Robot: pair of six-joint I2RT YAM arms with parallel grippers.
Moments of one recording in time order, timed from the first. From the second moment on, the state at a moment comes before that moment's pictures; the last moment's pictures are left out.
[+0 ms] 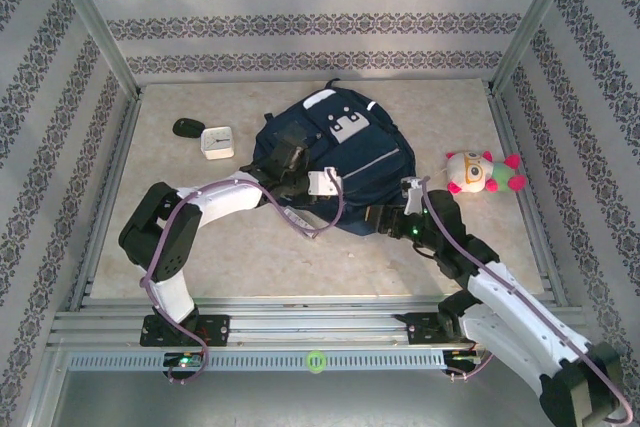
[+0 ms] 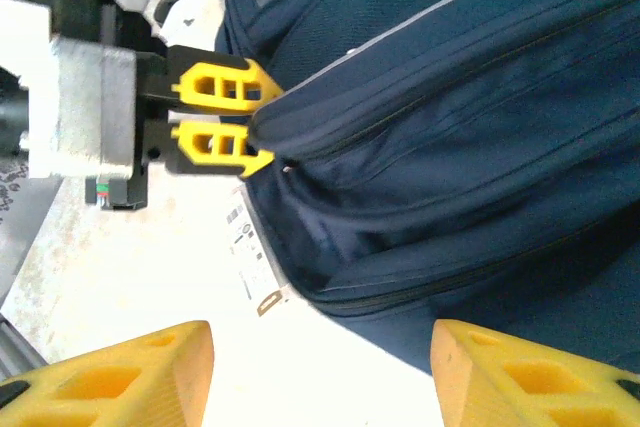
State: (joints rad) left arm -0.59 1.77 1.12 -0.13 0.40 0.90; right arm 0.48 0.71 0.44 -0.24 -0.26 0.58
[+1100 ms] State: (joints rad) left arm -0.57 1.82 1.28 -0.32 0.55 0.64; right arm 0.75 1.30 0.76 -0.28 0.35 0.66
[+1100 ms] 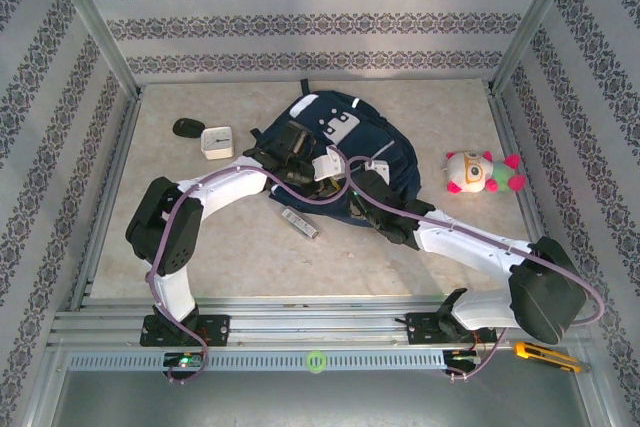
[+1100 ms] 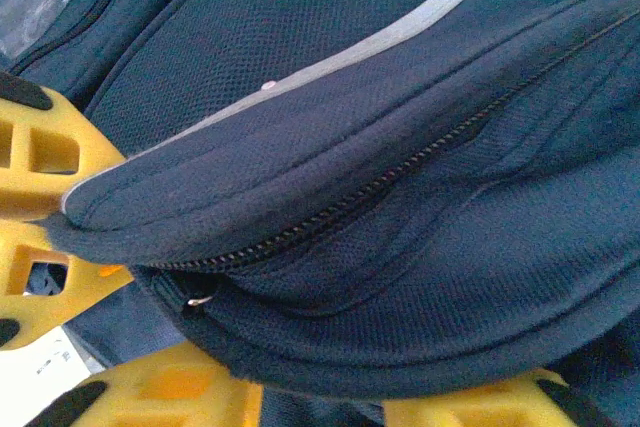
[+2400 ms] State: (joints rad) left arm -0.55 1.82 1.30 -0.32 0.61 0.62; right arm 0.60 1.20 0.76 -0.33 0.07 0.60
